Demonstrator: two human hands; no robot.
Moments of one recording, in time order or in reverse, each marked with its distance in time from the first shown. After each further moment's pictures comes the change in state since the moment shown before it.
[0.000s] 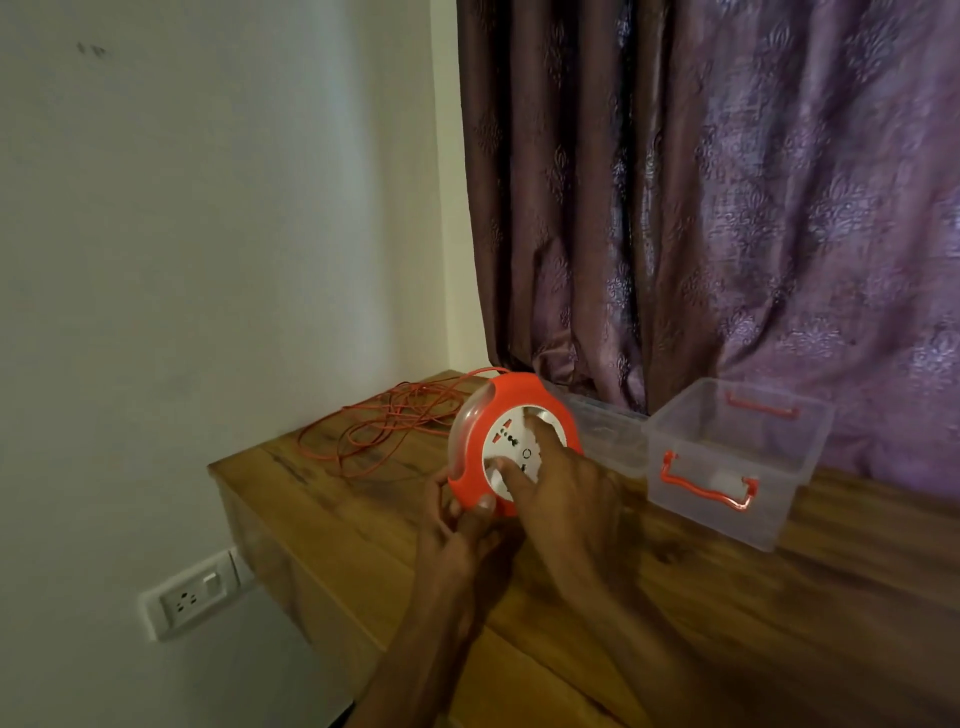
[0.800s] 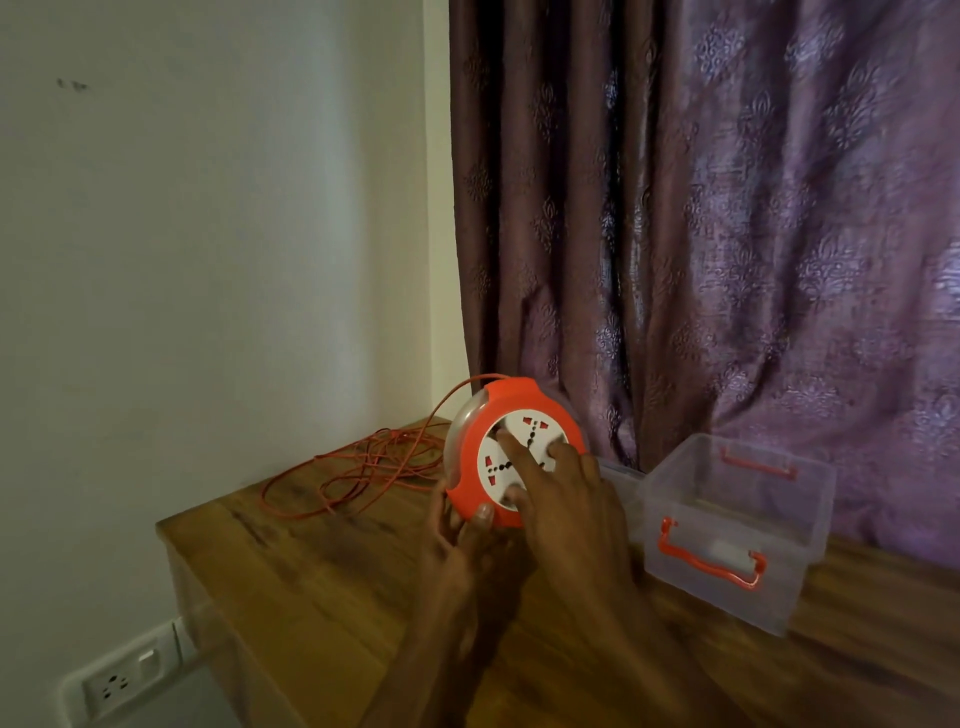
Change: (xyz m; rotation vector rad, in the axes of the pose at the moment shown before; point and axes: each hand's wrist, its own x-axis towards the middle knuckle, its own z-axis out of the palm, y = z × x) left_hand 0.074 -0.032 0.011 -0.086 0.012 -0.003; right_hand 0.052 0.022 0.004 -0.217 -0.060 -0.253
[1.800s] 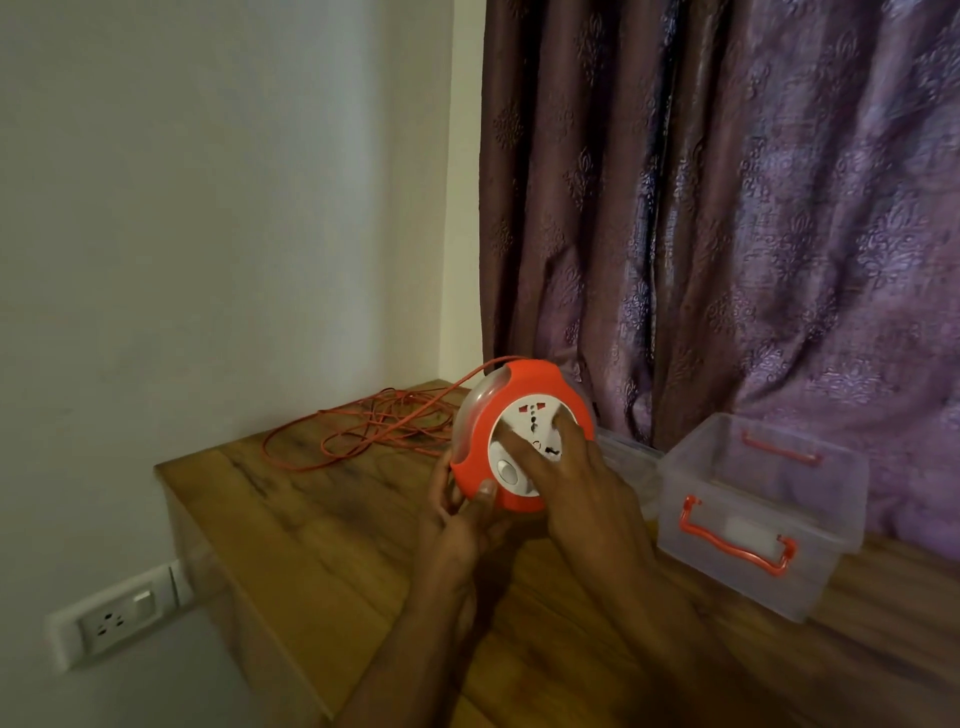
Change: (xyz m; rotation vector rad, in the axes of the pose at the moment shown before) left_hand -0.010 0.016 -0.005 0.037 0.056 -0.012; right_hand -0.006 0.014 0.022 0.000 -0.123 -0.187
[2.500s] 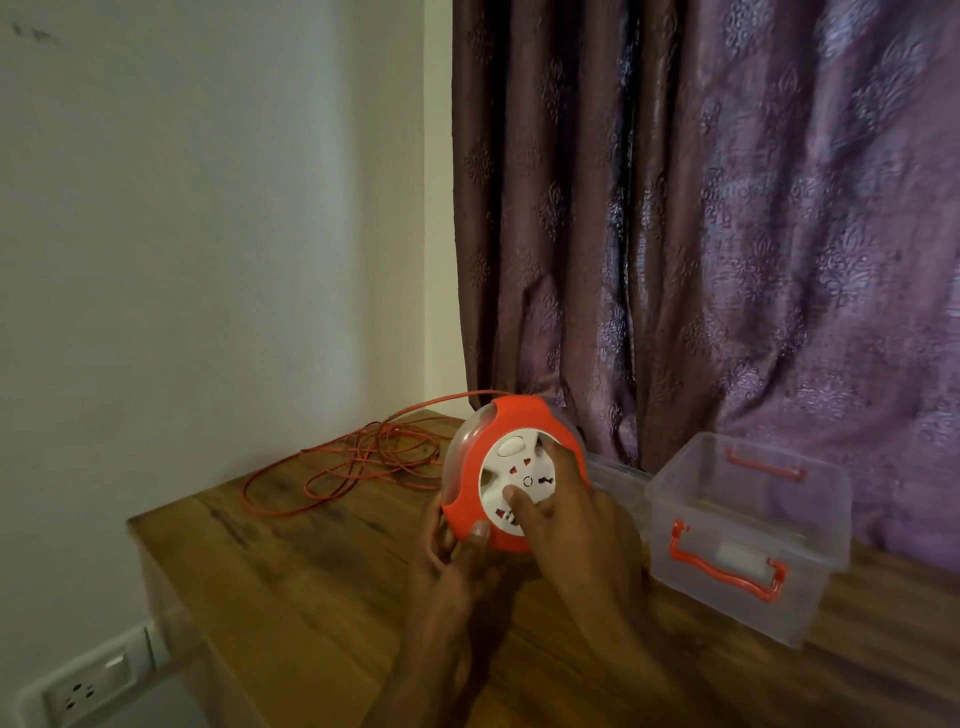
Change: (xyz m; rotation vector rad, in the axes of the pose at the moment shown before) left_hand -0.007 -0.003 0.007 -0.033 0.002 -0.040; right_hand 0.004 -0.010 -0.015 0.306 0.088 0.406
